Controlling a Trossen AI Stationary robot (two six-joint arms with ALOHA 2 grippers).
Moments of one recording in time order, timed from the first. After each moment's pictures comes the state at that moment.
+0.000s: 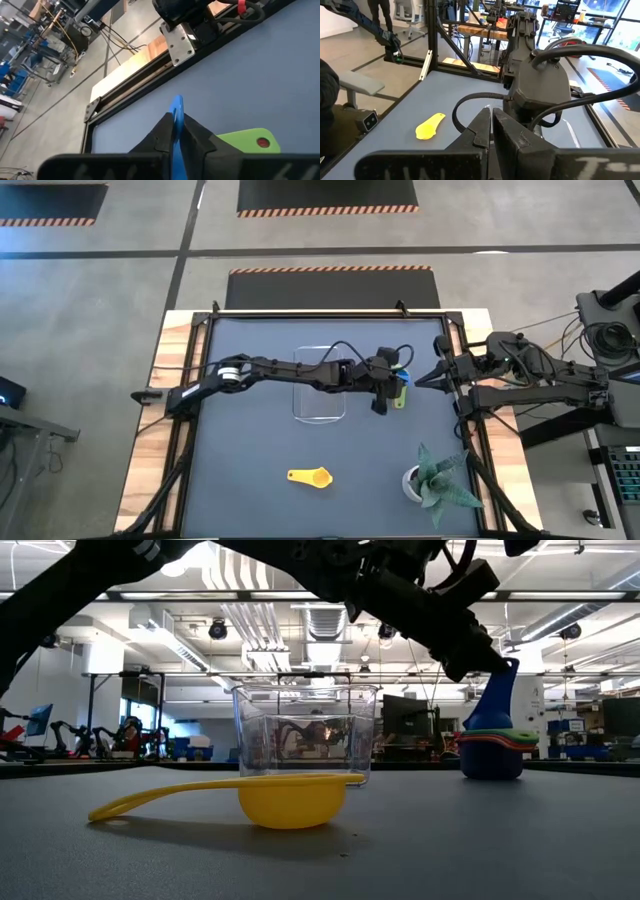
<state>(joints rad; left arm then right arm) 0.04 2.38 2.02 -0.06 -0.13 0.64 -0.10 0.48 0.78 -0.41 -0.32 -0.17</state>
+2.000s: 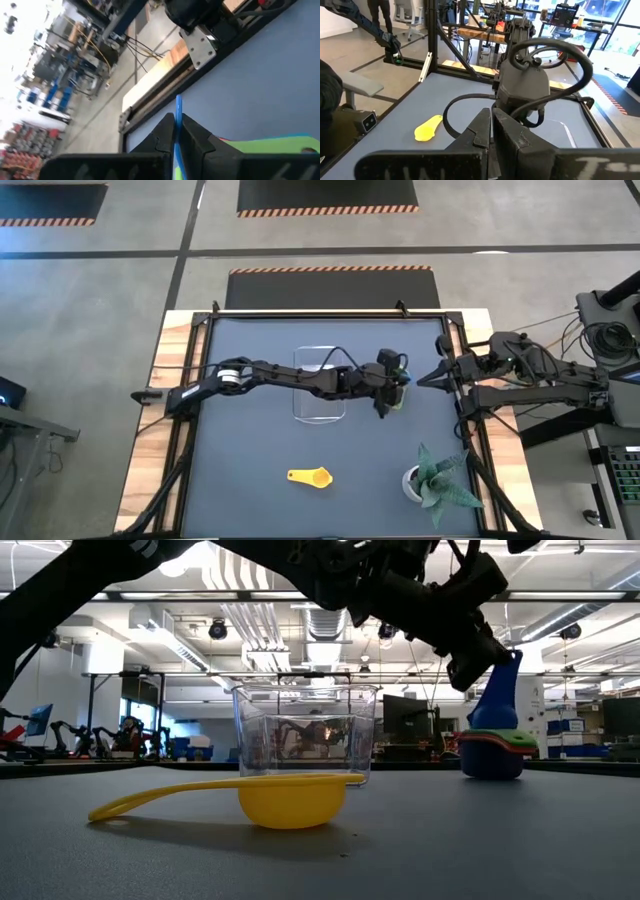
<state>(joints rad) 0.01 2.38 1.96 0.13 -0.25 0.84 -0.10 0.48 0.78 -0.41 -0.32 -0.18</state>
